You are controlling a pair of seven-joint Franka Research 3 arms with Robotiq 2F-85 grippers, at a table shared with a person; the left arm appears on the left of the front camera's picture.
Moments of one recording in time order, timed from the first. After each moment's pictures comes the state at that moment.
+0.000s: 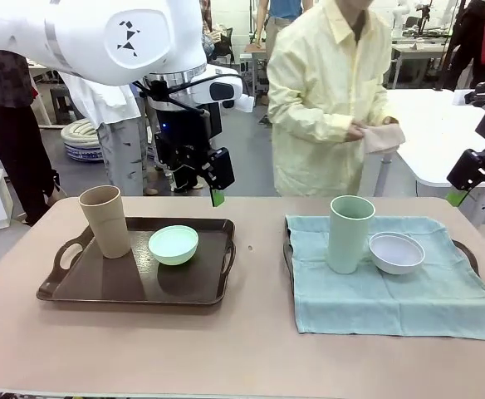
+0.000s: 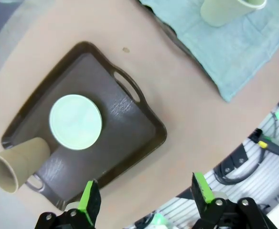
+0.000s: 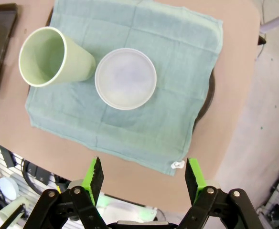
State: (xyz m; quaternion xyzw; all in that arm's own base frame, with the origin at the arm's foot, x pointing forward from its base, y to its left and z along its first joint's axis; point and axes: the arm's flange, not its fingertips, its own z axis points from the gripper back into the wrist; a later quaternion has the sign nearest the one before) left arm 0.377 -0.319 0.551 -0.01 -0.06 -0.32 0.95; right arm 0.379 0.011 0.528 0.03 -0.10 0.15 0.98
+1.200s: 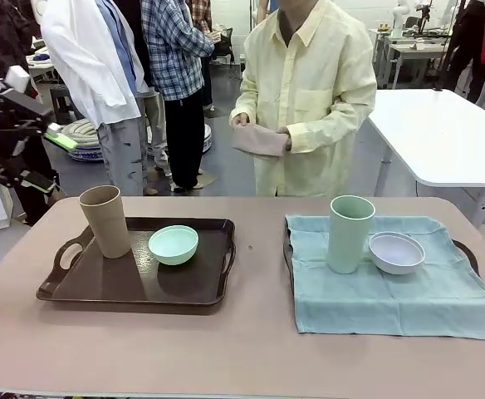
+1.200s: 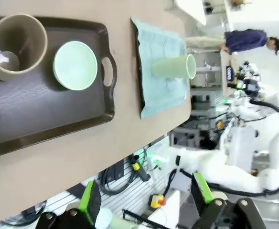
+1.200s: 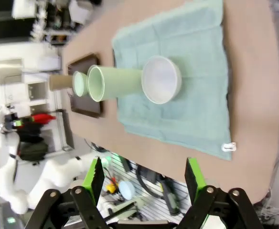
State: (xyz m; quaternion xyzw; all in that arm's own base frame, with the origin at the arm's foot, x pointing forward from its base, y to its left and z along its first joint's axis) left arm 0.348 0.009 0.552 -0.44 -0.04 0.00 0.90; right arm 0.372 -0.200 0.515 0.40 -0.07 -0.07 0.91
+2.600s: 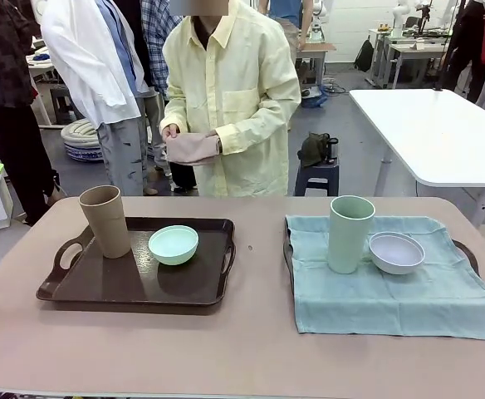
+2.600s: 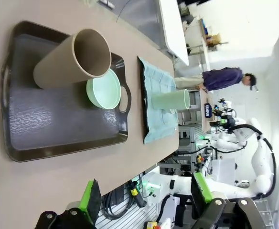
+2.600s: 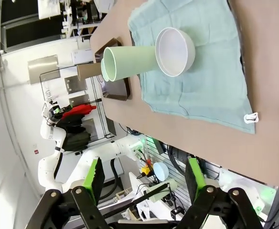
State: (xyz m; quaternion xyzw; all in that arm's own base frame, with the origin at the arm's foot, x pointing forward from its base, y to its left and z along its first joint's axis) left arm 0.309 0.120 0.486 -0.50 -0.13 0.07 0.85; right arm 0.345 -0.227 0.475 0.49 0.00 -0.10 0.87
